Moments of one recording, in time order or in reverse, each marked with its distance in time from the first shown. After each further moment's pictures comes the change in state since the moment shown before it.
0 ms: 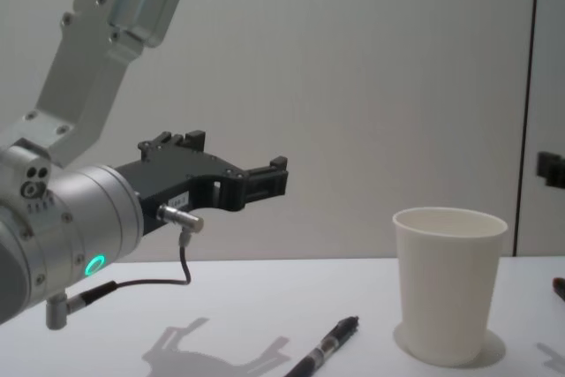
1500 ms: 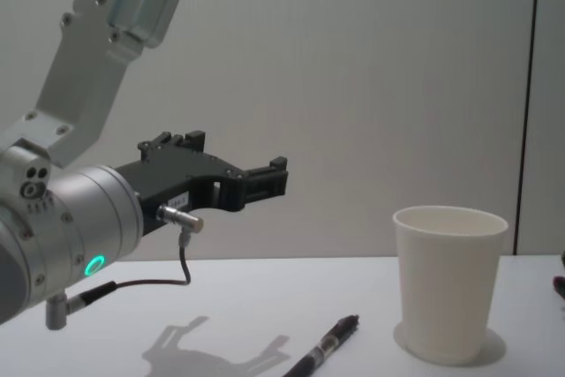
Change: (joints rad) left arm 0.000 0.000 0.000 0.000 0.000 0.000 0.000; right arm 0.423 -0.012 -0.008 0.343 -0.067 0.727 0.097
